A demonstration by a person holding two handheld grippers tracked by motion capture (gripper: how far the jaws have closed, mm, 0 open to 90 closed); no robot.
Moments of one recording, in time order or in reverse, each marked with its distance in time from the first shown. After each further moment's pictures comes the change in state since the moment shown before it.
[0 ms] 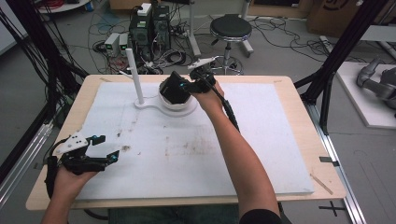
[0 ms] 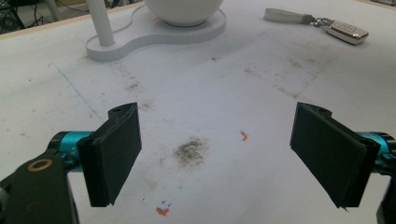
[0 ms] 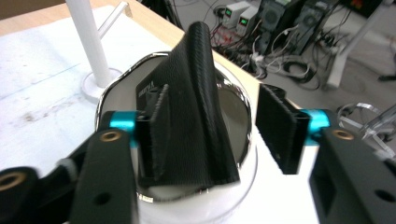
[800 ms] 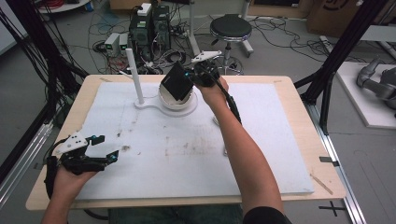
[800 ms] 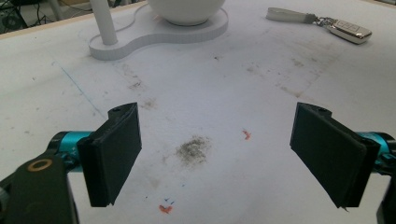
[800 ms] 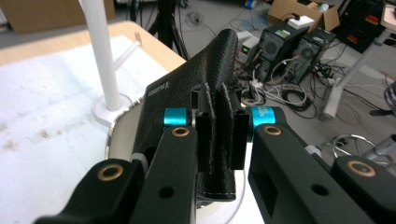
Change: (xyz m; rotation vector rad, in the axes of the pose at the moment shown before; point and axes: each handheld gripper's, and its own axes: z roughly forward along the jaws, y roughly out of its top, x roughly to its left) left arm 0.001 0.000 -0.002 0.002 0.009 0.000; right arm -0.005 0.016 -0.022 -0.096 0.016 -0.060
